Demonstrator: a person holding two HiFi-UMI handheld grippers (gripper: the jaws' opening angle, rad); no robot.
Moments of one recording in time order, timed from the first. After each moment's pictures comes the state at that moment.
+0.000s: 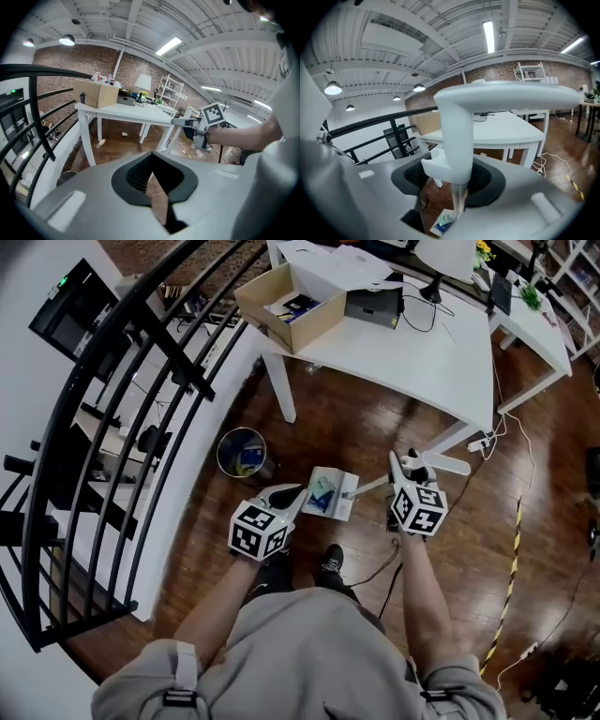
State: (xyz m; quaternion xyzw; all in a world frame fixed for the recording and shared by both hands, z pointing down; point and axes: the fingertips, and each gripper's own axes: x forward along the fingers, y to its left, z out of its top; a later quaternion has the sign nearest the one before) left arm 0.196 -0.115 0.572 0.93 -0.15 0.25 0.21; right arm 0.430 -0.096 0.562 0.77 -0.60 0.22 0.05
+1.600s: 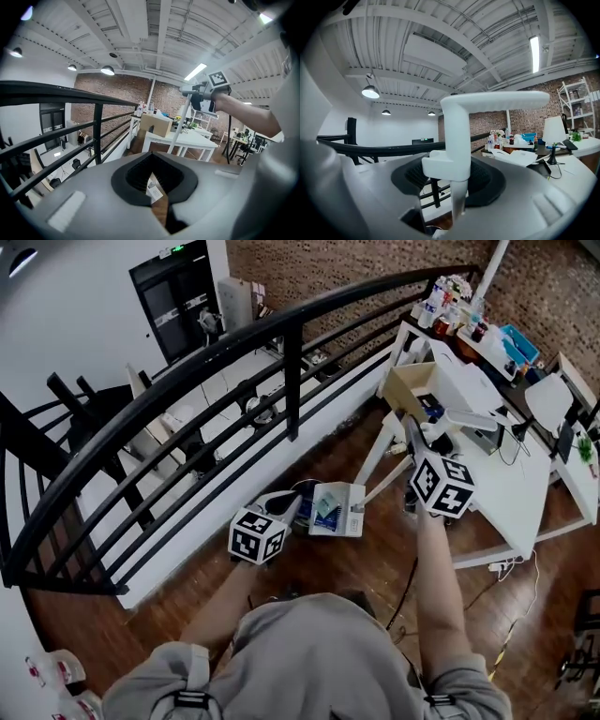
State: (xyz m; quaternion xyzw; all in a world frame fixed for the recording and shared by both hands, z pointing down) left arm -0.075 -0.297 0.513 0.90 -0.36 0.14 0.19; right arm 0.161 -0.379 0.328 0.66 -0.75 0.05 0.03
